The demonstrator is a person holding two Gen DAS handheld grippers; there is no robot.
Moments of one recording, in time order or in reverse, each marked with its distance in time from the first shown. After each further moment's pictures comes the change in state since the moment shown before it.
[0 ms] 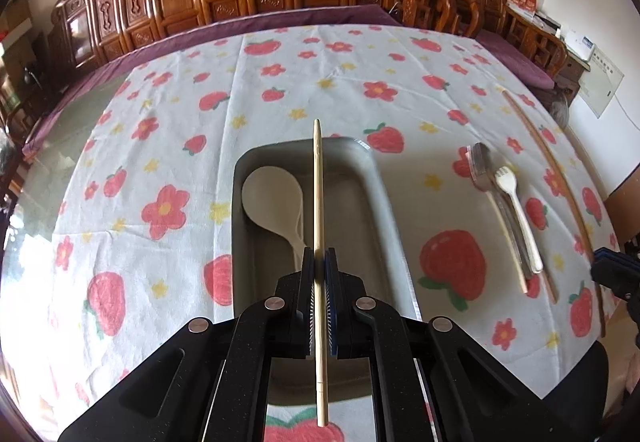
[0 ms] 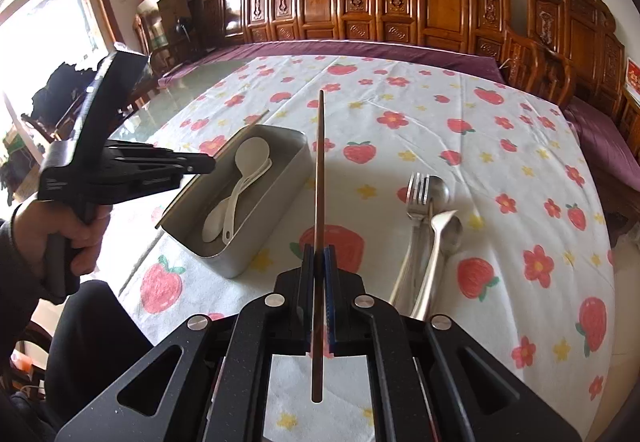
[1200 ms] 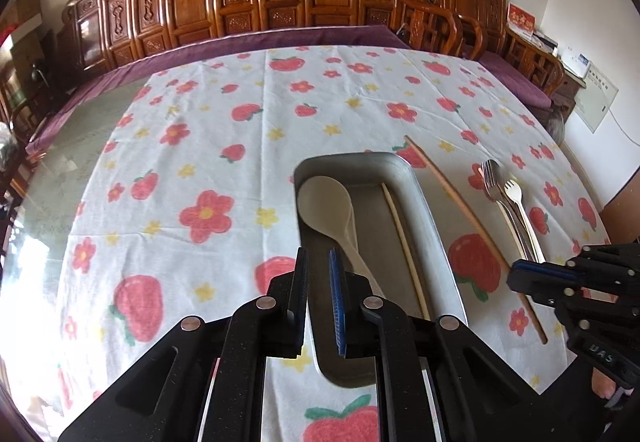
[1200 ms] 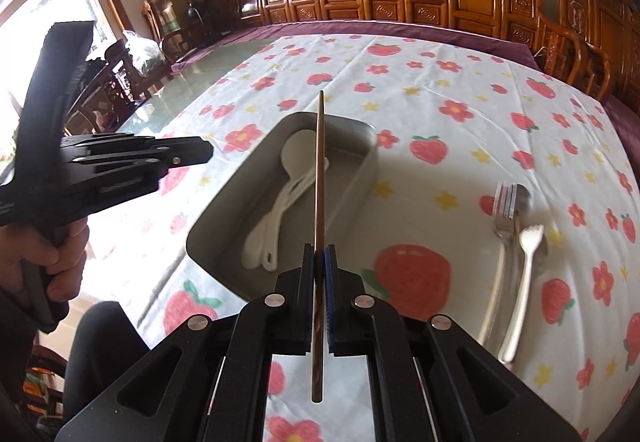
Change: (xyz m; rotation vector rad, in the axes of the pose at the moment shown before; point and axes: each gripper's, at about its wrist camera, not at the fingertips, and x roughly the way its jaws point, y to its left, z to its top) left arm -0.035 0.052 -0.011 -0.021 -0.084 -0.020; right arm 0.072 0.061 0.030 0.021 0.066 0.076
